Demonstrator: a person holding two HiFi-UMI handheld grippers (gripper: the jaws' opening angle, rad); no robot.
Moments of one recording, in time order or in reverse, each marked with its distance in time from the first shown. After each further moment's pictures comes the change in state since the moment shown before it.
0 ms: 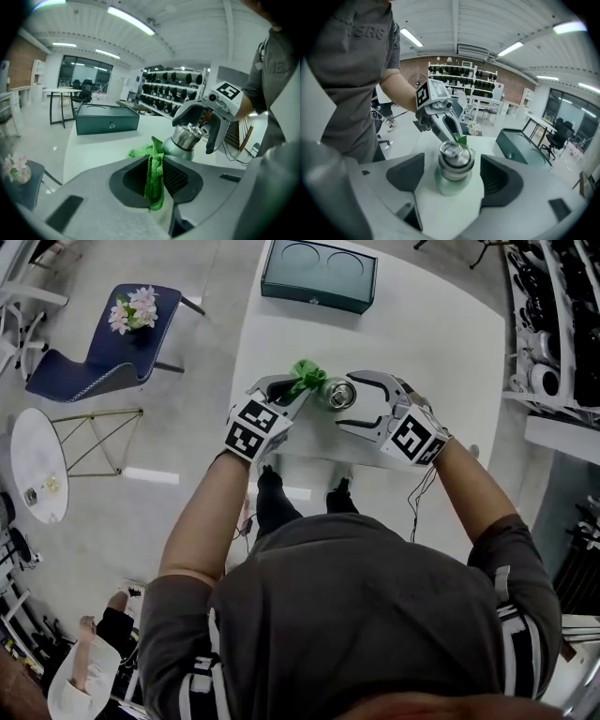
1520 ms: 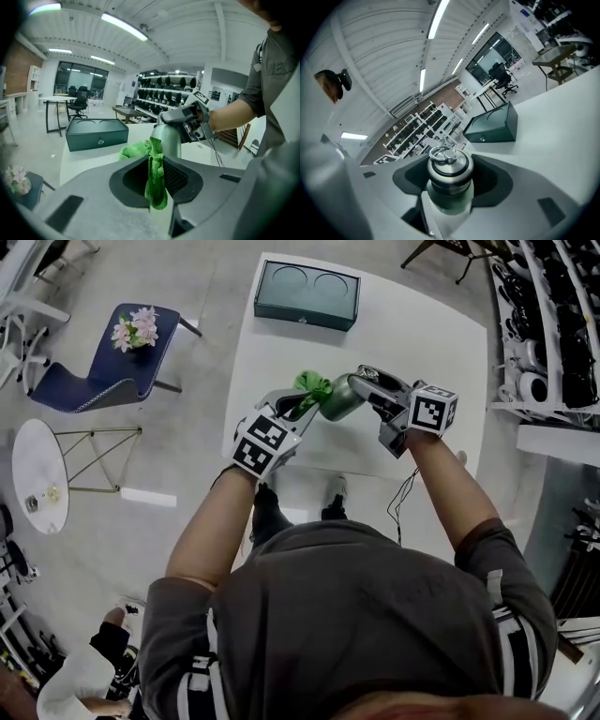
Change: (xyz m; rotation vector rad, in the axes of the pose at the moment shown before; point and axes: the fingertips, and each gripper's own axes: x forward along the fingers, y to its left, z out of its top) left arm -0.007 -0.042 0.046 0.053 -0.056 -0.015; right arm -0.057 -0.087 -0.010 1.093 -0.460 -0.094
